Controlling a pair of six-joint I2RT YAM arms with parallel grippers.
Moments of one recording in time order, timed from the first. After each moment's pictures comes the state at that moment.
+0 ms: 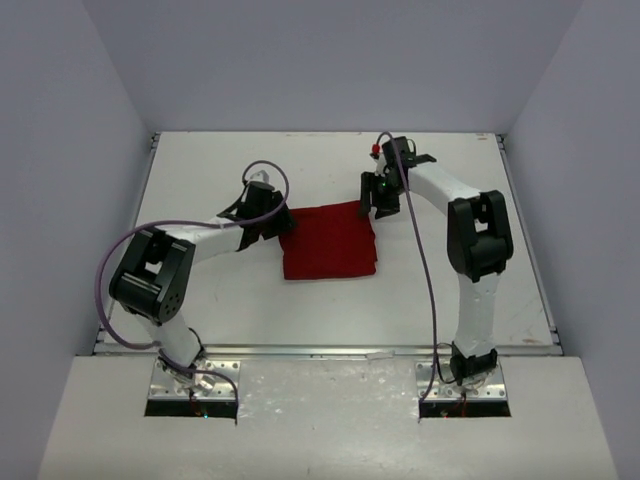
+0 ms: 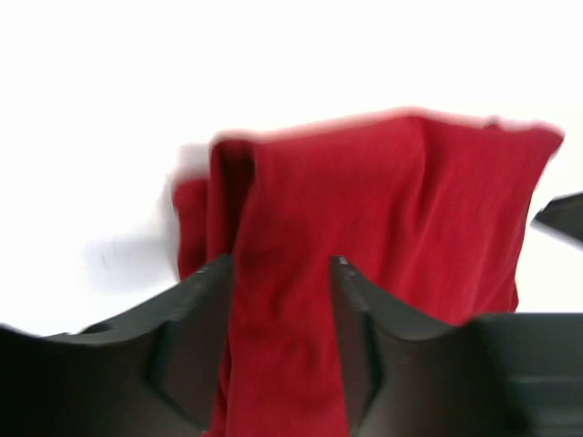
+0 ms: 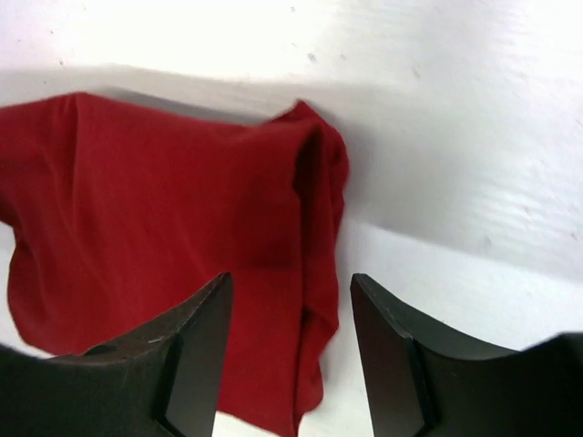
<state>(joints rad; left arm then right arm) -0.38 1.68 0.90 0.02 -0.04 -0.75 0.25 2.09 1.56 -0.60 -0.28 0.25</state>
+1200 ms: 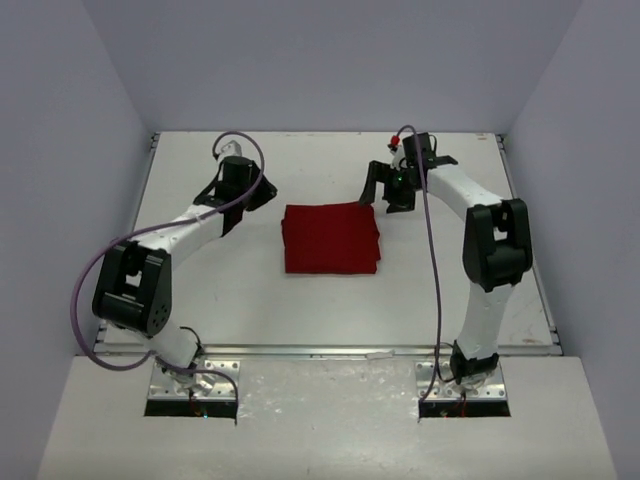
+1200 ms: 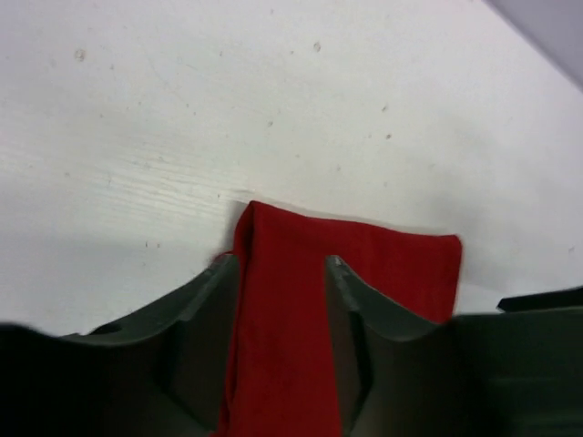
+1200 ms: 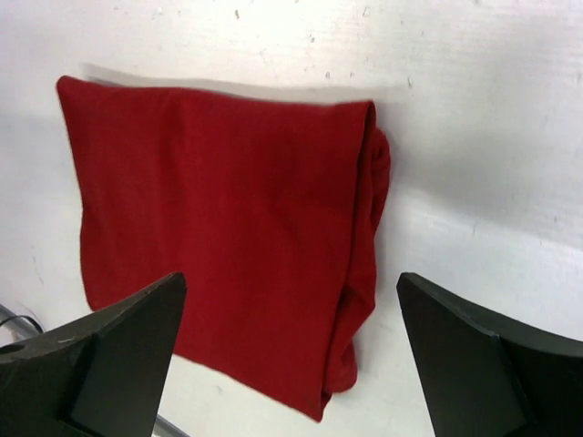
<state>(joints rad) -0.26 1.67 1.09 -0.04 -0.09 -0.74 0.19 2.05 1.53 -0.52 -0.40 0.30</state>
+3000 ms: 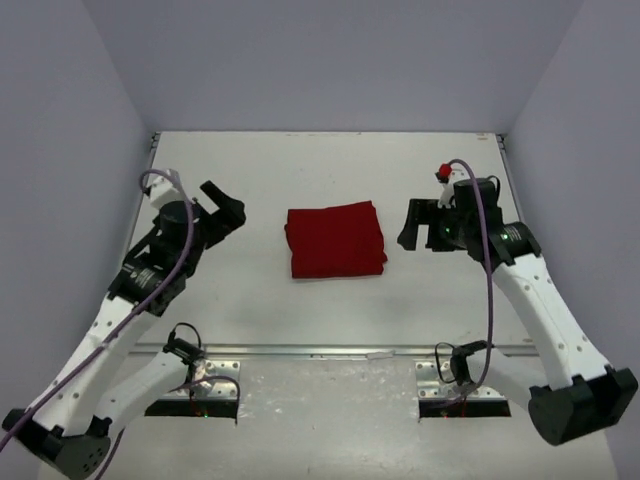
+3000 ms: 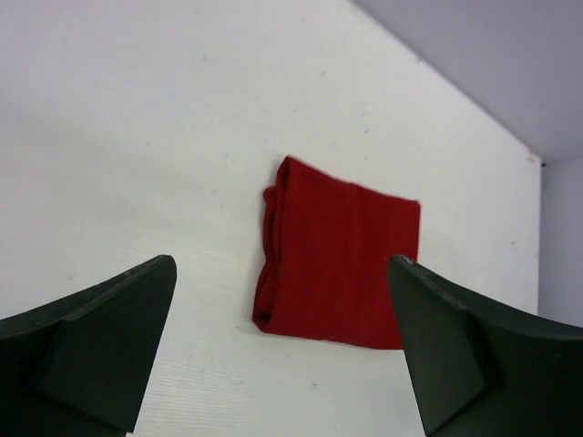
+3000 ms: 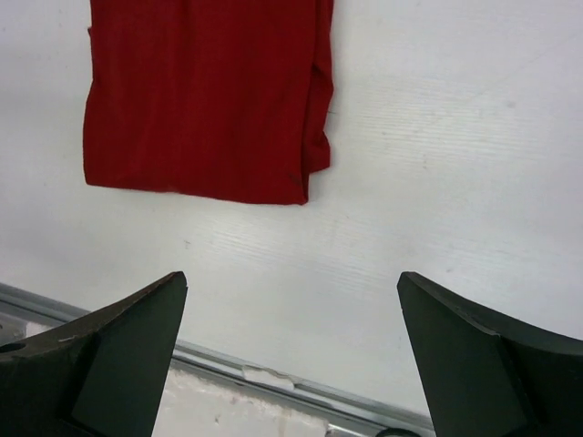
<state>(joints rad) -0.41 0.86 0.87 -0.54 -0.38 -0.85 0.25 1.14 1.03 -0.73 -0.15 0.27</state>
